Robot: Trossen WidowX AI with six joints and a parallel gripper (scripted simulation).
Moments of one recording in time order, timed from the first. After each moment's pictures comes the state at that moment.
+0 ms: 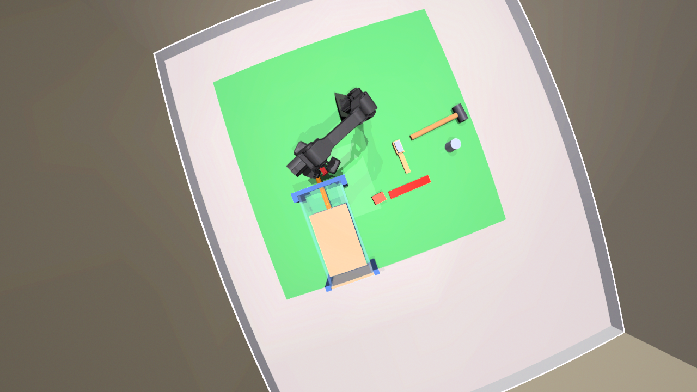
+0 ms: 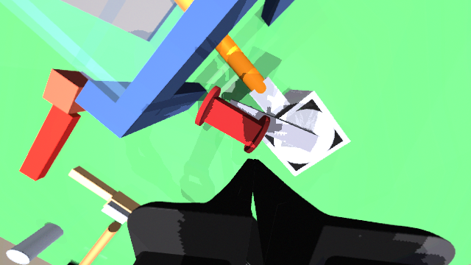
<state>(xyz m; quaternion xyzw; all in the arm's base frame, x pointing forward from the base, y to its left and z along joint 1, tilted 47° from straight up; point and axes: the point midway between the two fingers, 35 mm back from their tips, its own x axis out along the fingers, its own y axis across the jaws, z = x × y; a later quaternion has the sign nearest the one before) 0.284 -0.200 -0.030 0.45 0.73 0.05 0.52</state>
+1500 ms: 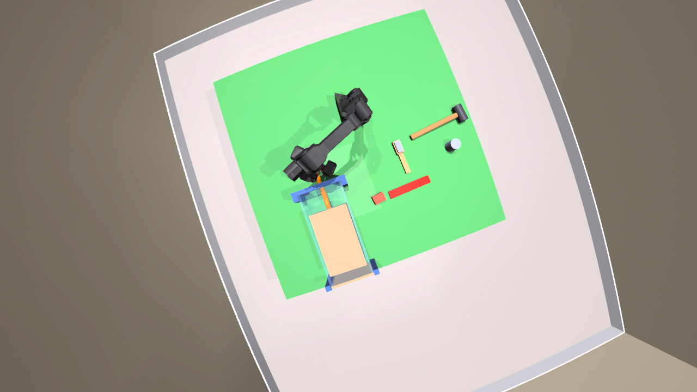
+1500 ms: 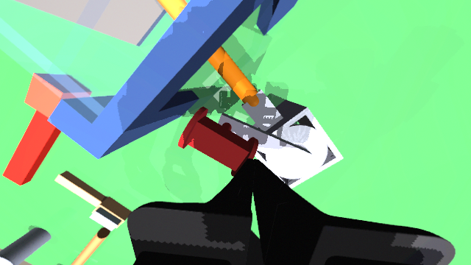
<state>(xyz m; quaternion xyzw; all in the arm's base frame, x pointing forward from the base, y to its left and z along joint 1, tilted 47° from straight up) 0.292 -0.203 -0.054 0.44 0.73 0.06 0.52</state>
